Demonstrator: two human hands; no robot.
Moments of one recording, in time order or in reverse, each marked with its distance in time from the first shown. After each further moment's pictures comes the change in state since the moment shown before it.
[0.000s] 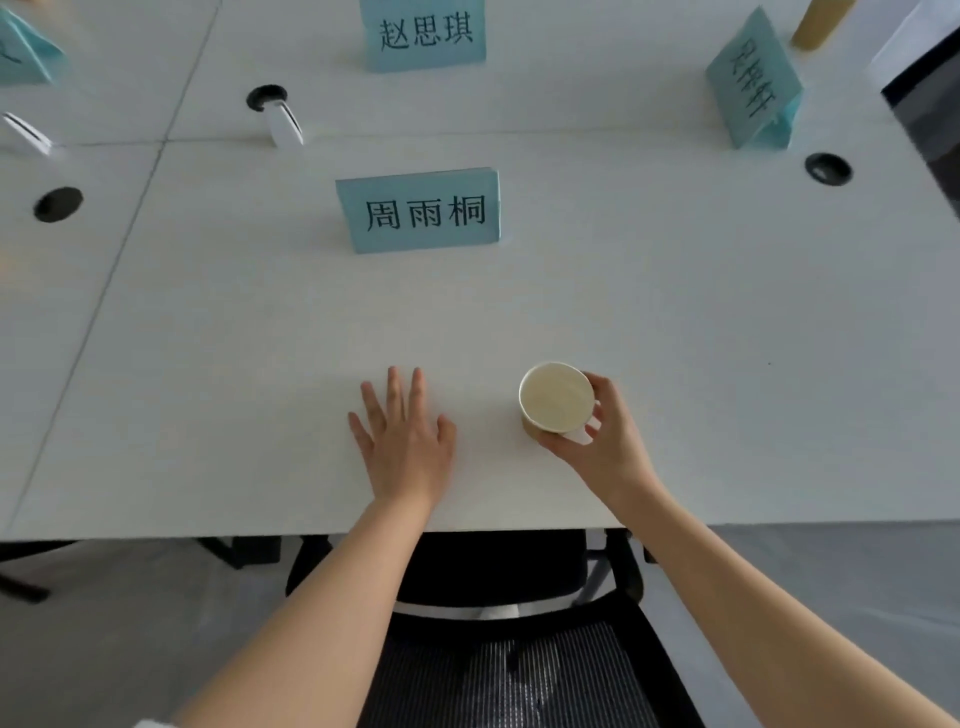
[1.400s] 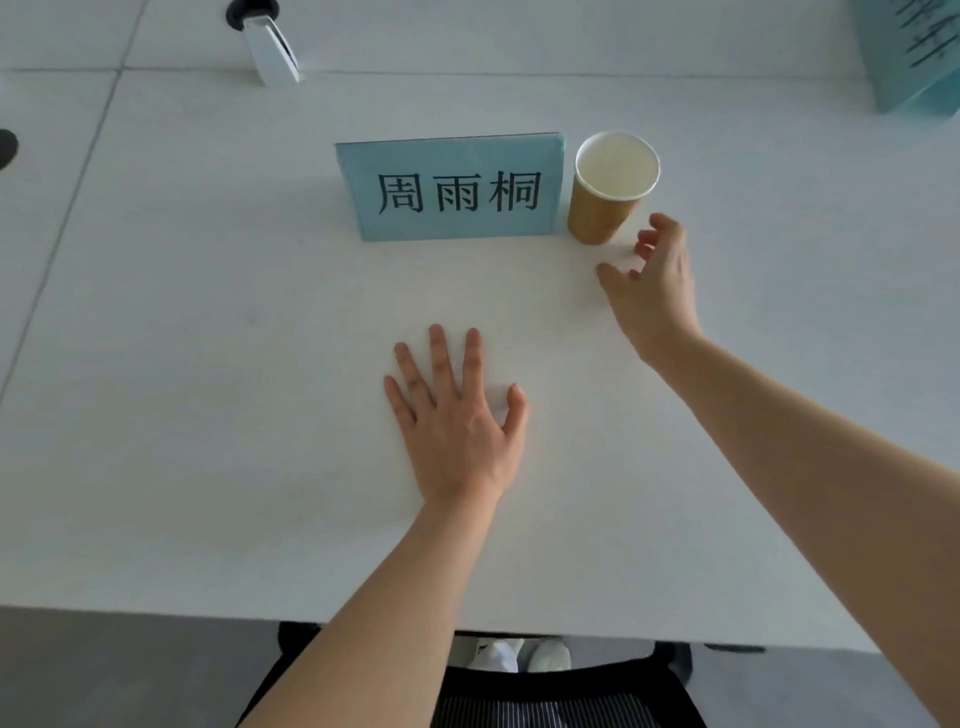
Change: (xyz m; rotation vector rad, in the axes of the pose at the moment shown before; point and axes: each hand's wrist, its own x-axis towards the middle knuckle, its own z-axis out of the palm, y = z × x) left_hand 0.077 0.033 0.029 0.079 0.148 0.021; right_hand 0.212 -0.048 0.026 -0.245 0.189 -0.115
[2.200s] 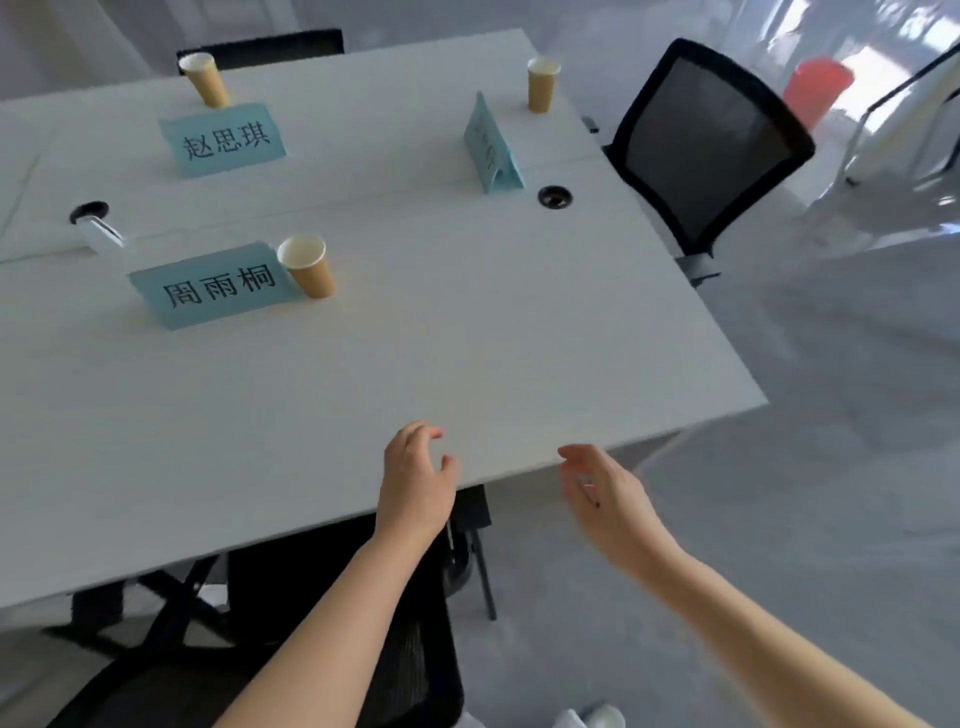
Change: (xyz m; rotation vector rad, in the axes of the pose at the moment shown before) left_hand -0.231 0.191 -0.065 -0.502 -0.248 0.213; right_hand -0.310 0.148 -0.308 -0.081 -0.113 0.073
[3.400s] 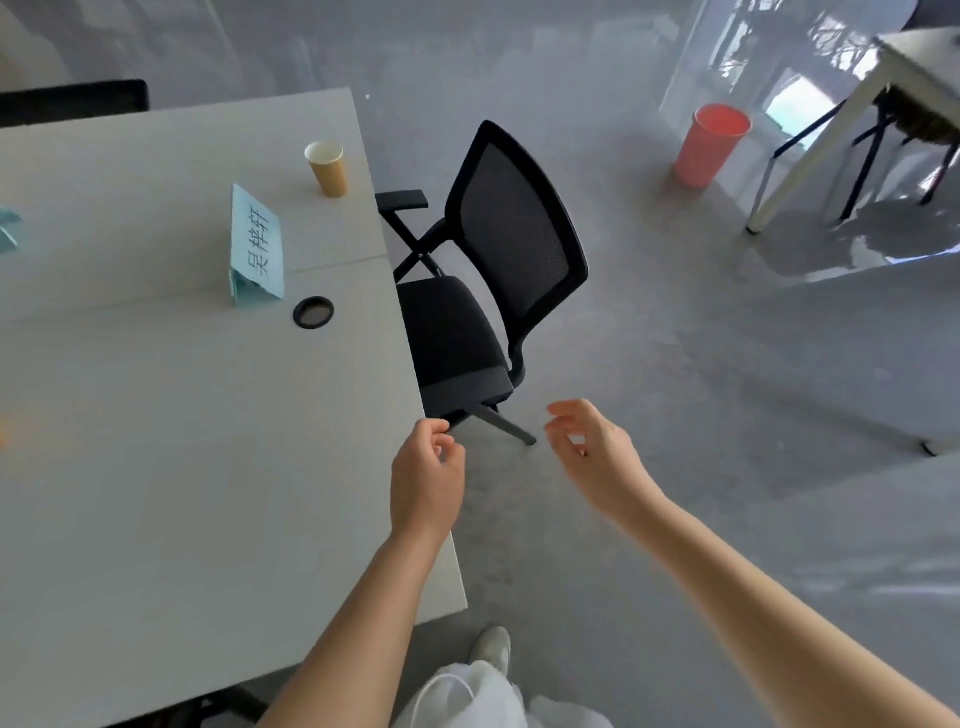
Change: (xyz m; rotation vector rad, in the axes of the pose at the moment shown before) left_hand 0.149 0.414 0.272 -0.241 0.065 -0.114; right_hand 0.240 0.174 -0.415 0.030 0.059 0.015
